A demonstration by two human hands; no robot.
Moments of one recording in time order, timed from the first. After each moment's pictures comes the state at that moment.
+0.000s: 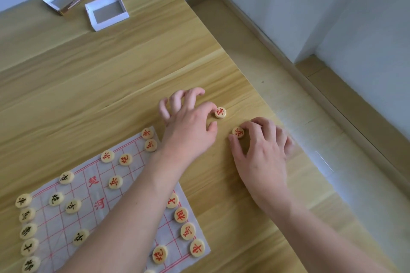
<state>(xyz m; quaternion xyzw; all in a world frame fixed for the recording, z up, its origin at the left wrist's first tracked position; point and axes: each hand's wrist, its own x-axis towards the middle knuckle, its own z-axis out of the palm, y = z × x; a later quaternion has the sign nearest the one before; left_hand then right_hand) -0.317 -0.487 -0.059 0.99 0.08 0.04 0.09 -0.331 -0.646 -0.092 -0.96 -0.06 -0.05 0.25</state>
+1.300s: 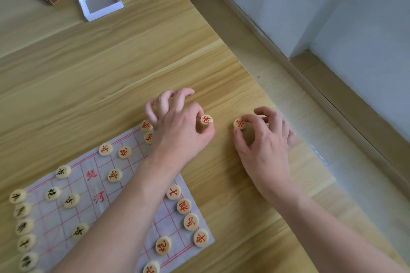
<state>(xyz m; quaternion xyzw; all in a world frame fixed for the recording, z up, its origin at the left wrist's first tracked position) -0.341 -0.480 -0.064 0.98 0.10 0.10 0.10 -0.329 -0.651 -0.095 -0.95 -0.06 -0.06 0.29</state>
